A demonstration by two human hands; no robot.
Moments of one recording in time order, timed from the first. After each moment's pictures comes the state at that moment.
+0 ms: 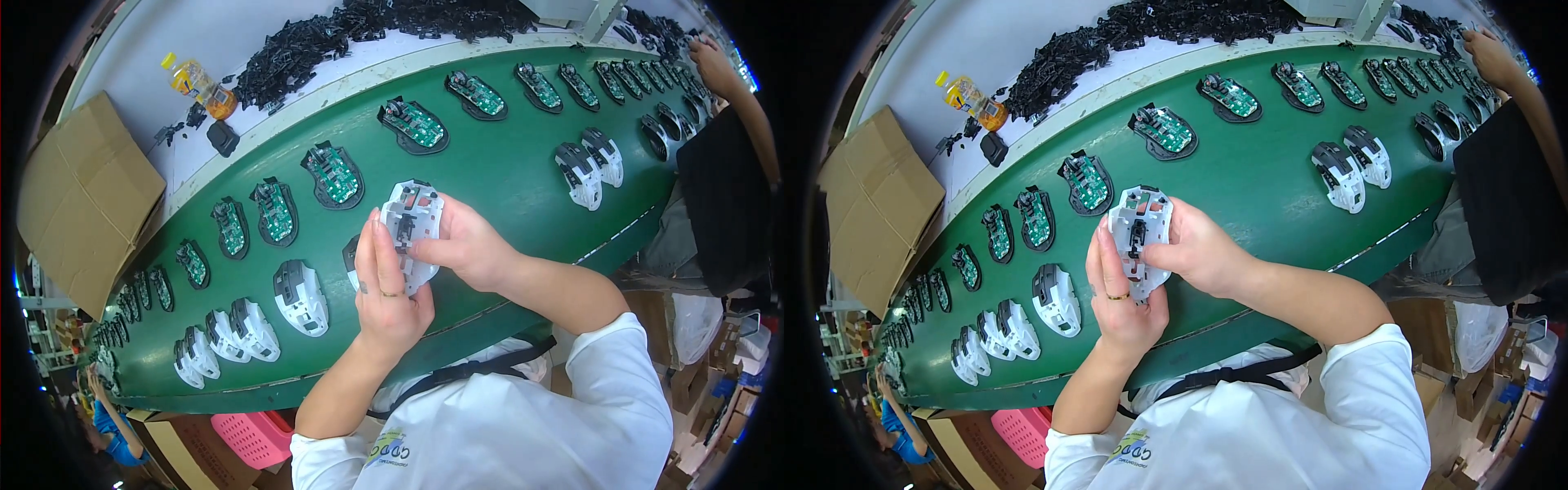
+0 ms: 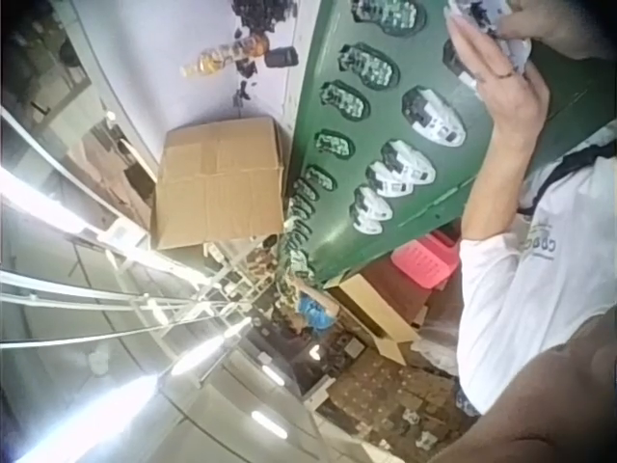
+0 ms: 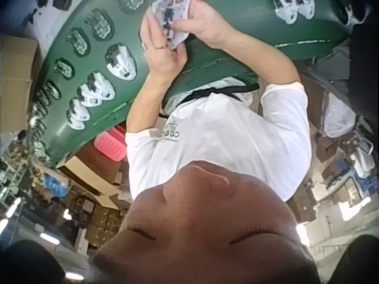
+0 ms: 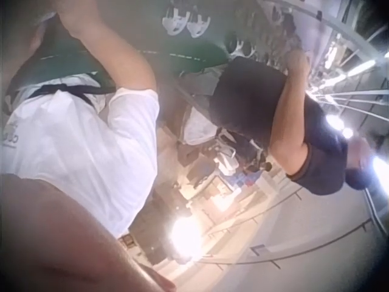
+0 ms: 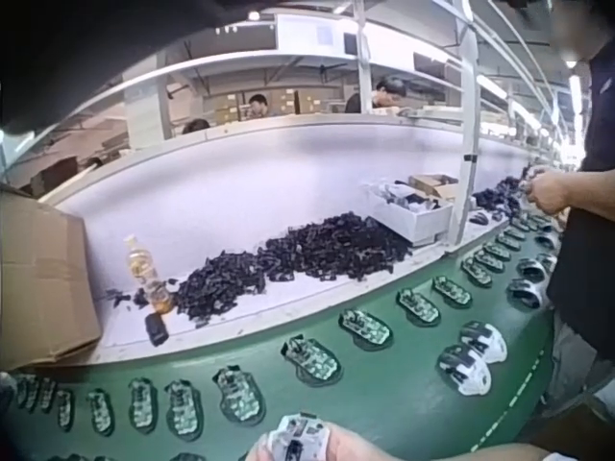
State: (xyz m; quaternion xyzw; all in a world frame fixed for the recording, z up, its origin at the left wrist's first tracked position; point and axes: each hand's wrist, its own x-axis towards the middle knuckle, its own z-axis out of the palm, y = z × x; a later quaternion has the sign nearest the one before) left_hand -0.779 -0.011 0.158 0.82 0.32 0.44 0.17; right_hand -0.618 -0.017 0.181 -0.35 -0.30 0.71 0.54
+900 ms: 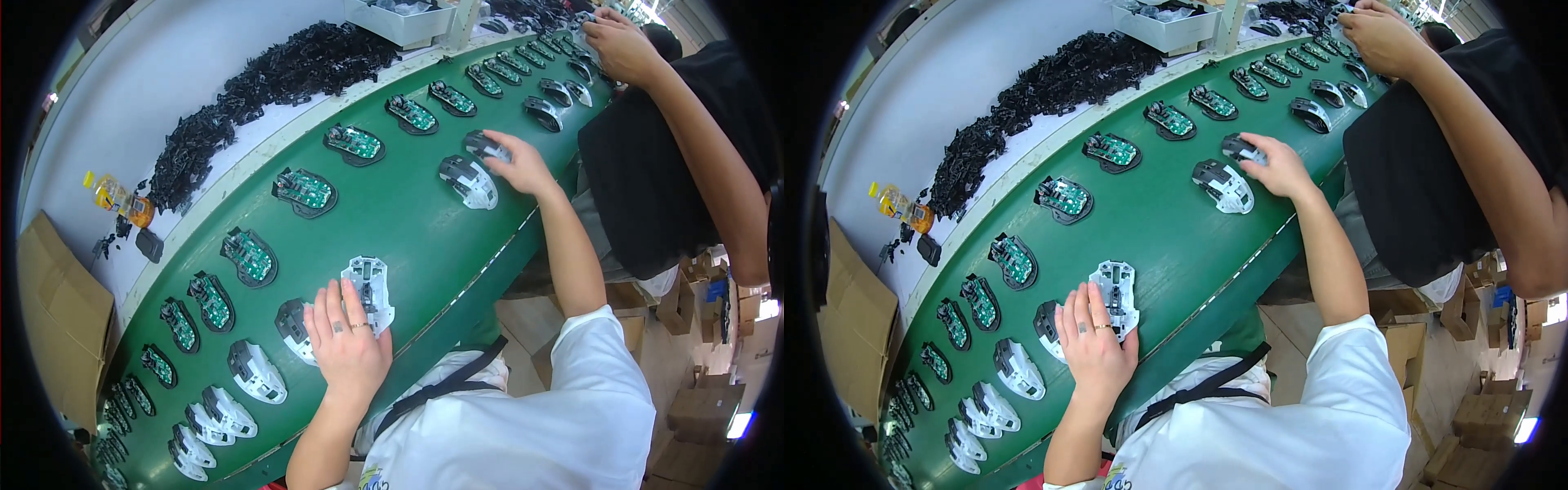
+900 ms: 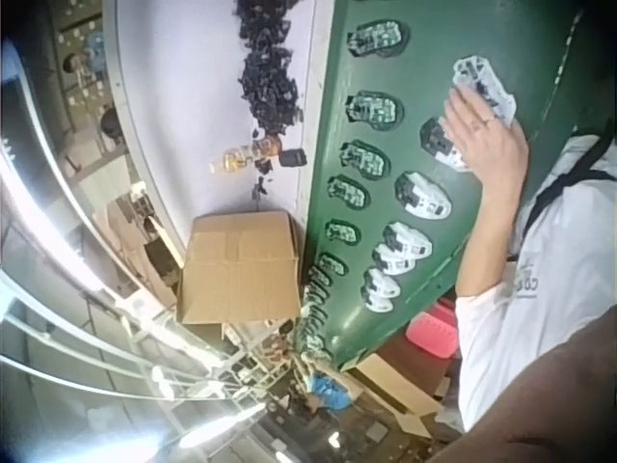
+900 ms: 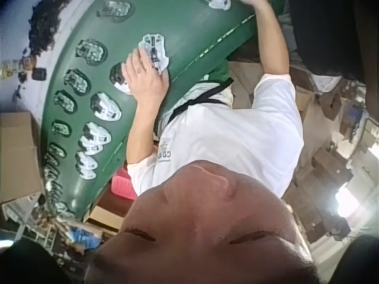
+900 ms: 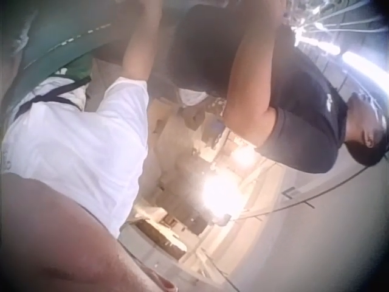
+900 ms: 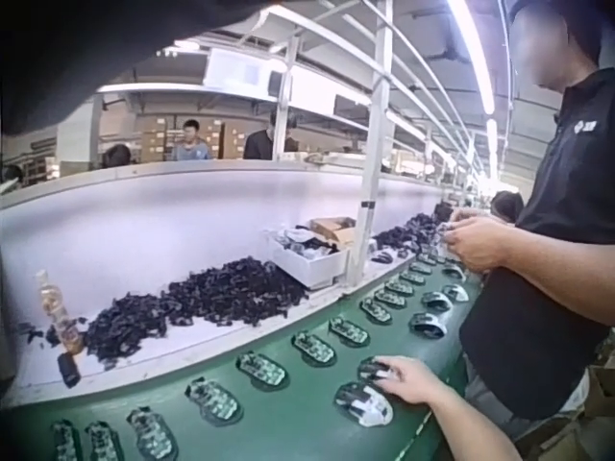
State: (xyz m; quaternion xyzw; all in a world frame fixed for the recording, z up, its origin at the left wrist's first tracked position) left_hand -0.751 -0.036 0.174 0.92 0.32 0.18 0.09; right_hand -0.319 -0.102 0.172 -0.82 -0.51 0.05 0.26
